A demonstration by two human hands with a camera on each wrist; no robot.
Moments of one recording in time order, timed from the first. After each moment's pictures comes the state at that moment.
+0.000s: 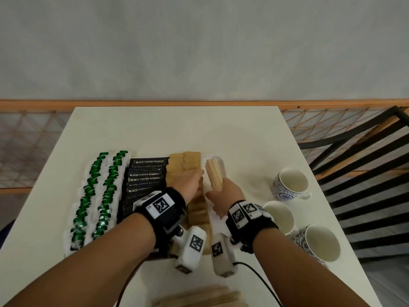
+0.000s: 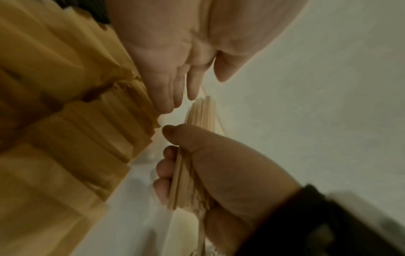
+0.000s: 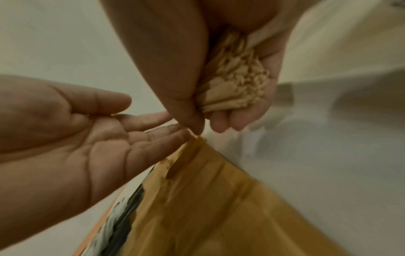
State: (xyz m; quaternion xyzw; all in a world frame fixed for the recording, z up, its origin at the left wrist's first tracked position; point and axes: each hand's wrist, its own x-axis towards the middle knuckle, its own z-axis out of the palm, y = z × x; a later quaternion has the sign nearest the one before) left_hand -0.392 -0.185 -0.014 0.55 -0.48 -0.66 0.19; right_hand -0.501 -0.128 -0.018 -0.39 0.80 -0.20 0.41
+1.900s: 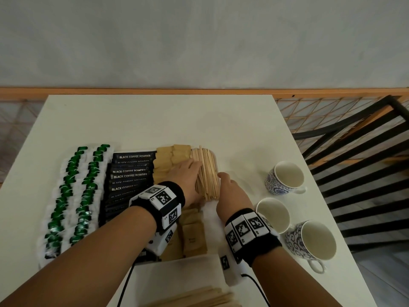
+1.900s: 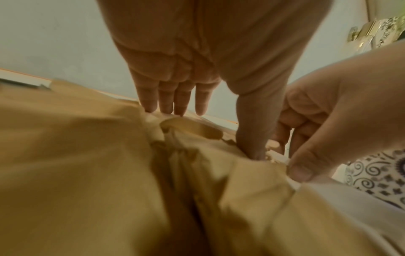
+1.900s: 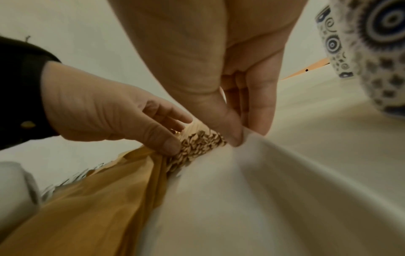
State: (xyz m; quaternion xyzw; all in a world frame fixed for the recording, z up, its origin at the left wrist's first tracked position) left_hand -0.401 -0.193 -0.017 0.43 -0.87 -0.23 -0.07; right_hand -0.517 -0.106 -0.018 -0.50 0.81 -0.07 0.29
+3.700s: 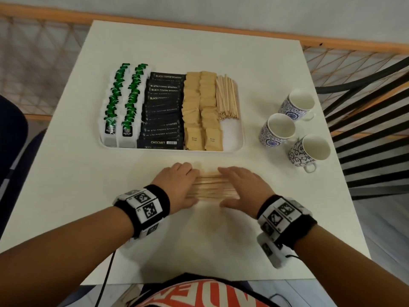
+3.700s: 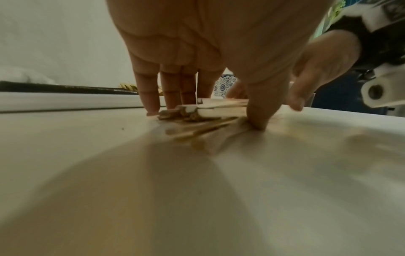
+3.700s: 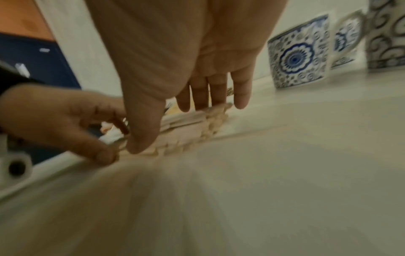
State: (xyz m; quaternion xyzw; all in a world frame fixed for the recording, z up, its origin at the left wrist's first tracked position) left_hand -0.268 0.023 -0.028 0.39 -0.90 -0.16 -0.13; right_hand -0.476 0.086 -0.023 -0.73 0.64 0.03 0.25
